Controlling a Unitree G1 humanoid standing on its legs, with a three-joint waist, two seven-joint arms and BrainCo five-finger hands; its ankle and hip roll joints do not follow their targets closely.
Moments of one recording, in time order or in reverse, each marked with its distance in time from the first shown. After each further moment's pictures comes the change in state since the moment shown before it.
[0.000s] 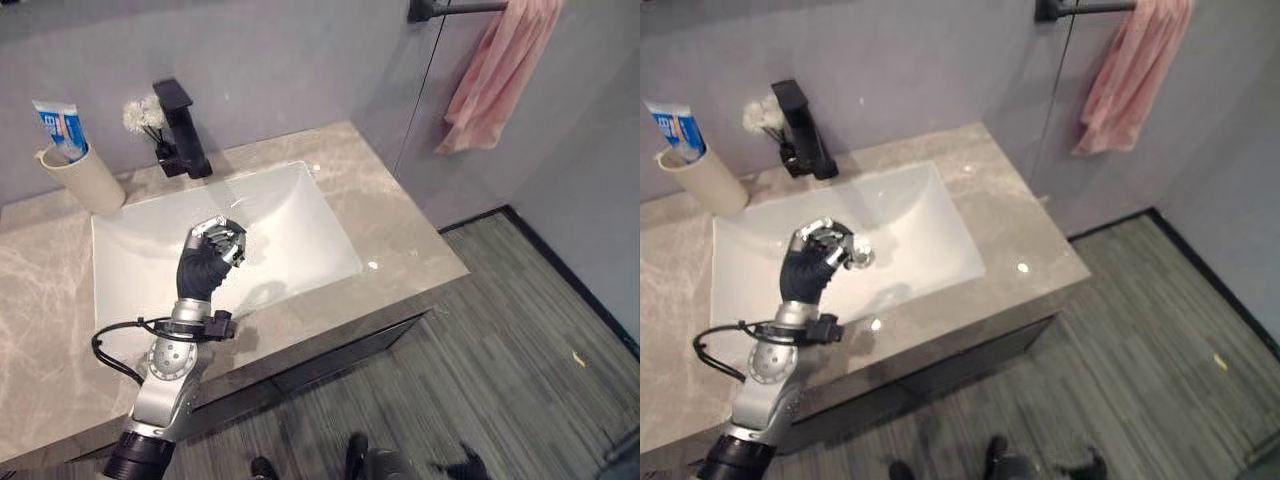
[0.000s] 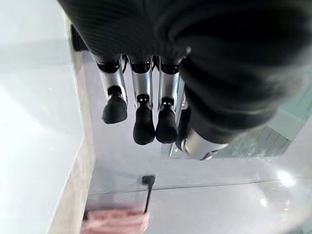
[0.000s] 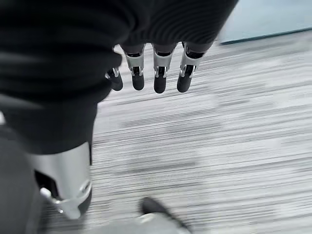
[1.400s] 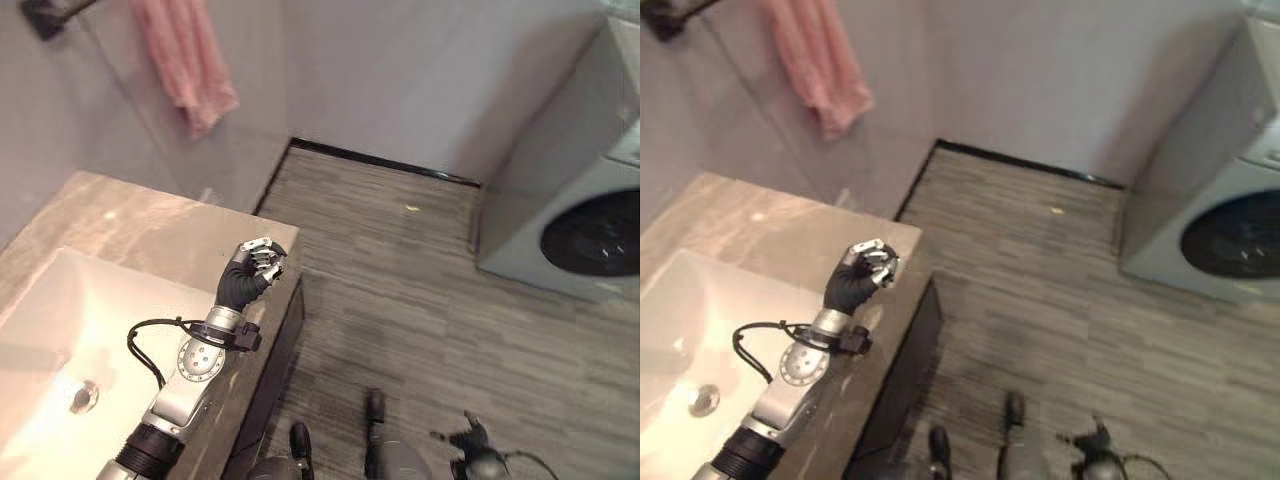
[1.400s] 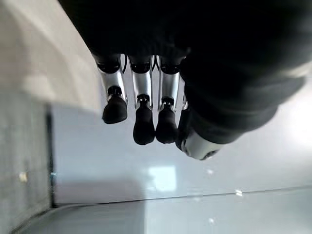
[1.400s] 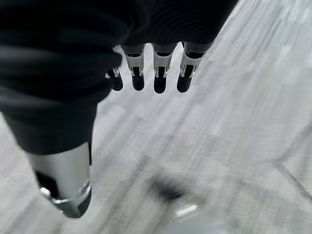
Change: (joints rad) left arm -0.064 0.044 -0.174 0.086 0.041 0.001 0.014; right arm -0.130 0.027 0.040 -0.048 -0.005 -0.041 -0.014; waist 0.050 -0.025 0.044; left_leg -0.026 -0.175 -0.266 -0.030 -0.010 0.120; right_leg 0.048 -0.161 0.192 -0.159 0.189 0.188
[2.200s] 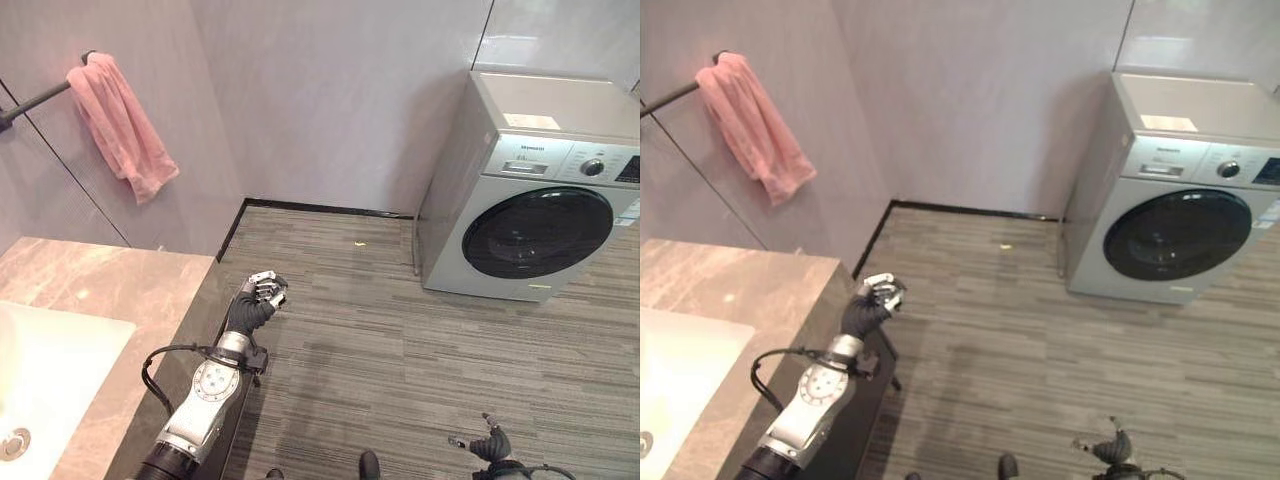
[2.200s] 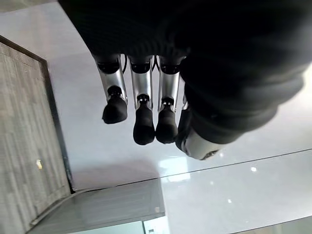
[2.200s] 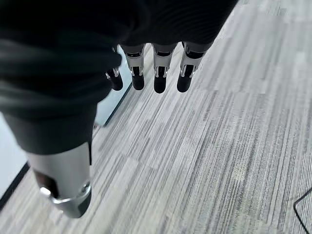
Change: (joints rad) left arm 0.086 -0.091 -0.030 0.161 0.128 0.046 0.060; right arm 0.098 -0.116 -0.042 -0.114 0.082 -0.043 -0.009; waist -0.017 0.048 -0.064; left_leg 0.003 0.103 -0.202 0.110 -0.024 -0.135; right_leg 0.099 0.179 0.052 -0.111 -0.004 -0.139
